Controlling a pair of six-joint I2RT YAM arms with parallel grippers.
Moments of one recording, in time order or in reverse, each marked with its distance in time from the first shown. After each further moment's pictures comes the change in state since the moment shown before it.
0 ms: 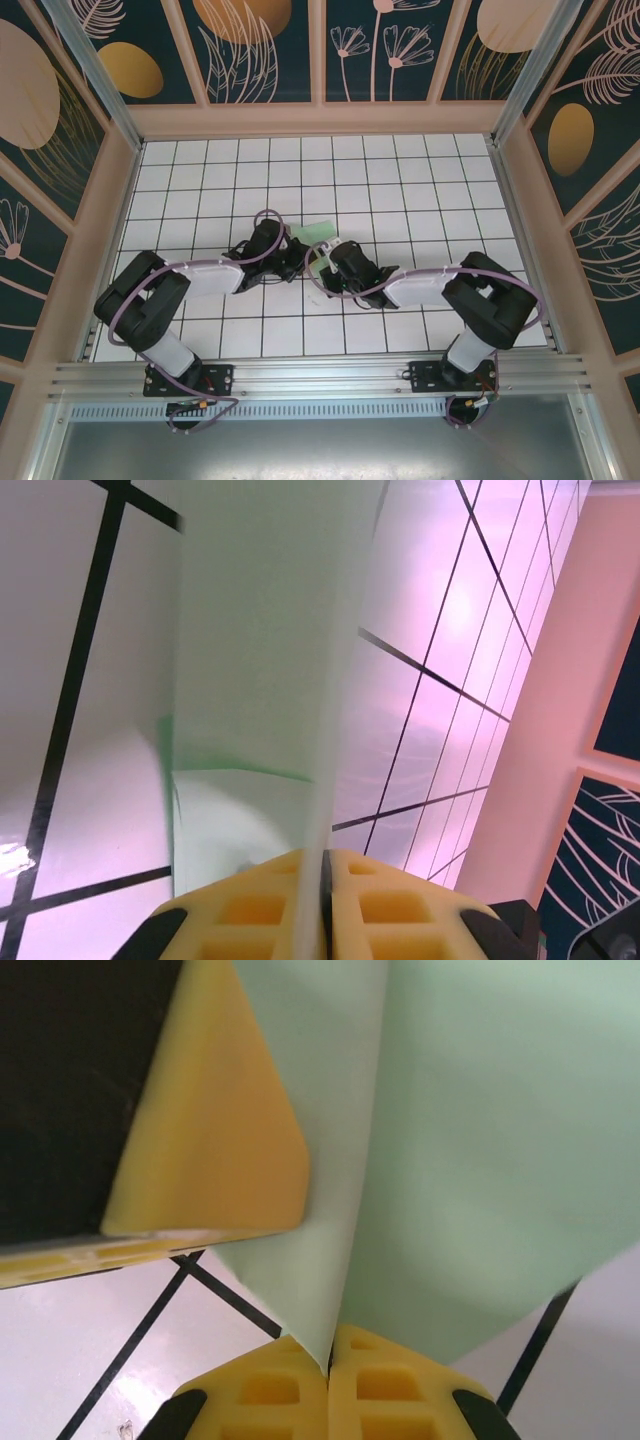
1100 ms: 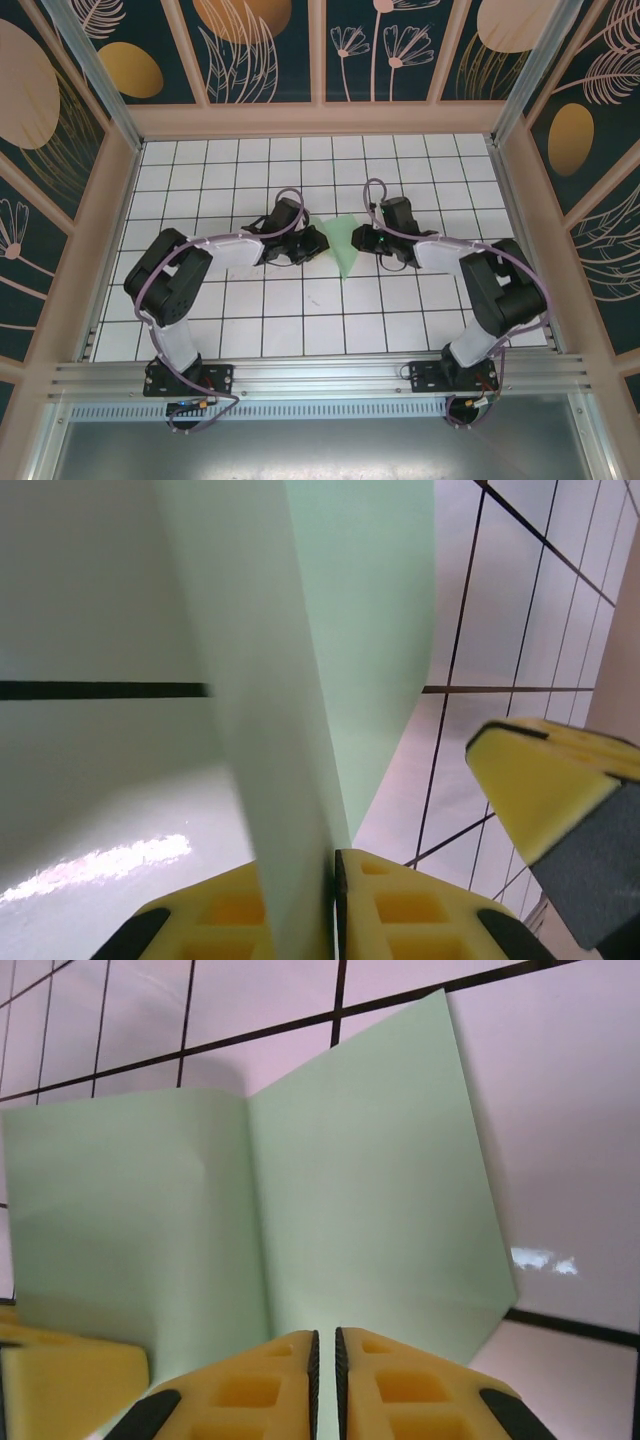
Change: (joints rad) left arm 0.015 0.206 0.319 -0.264 0.039 0.275; right arm -0.464 0.054 0.142 -0.141 -0.407 0.265
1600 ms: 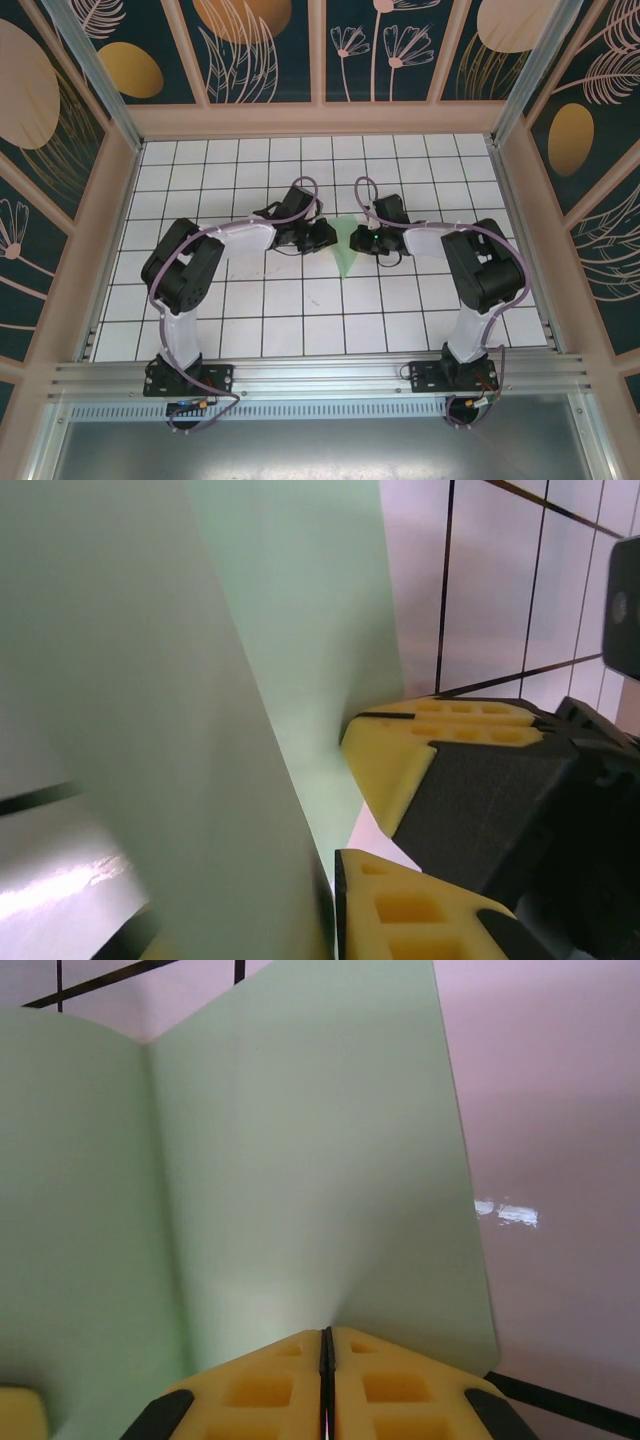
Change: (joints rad) left arm 0.000 0.128 0.215 -0.166 0.042 0.171; right arm -0.010 0.150 0.103 -0.102 -0.023 -0.056
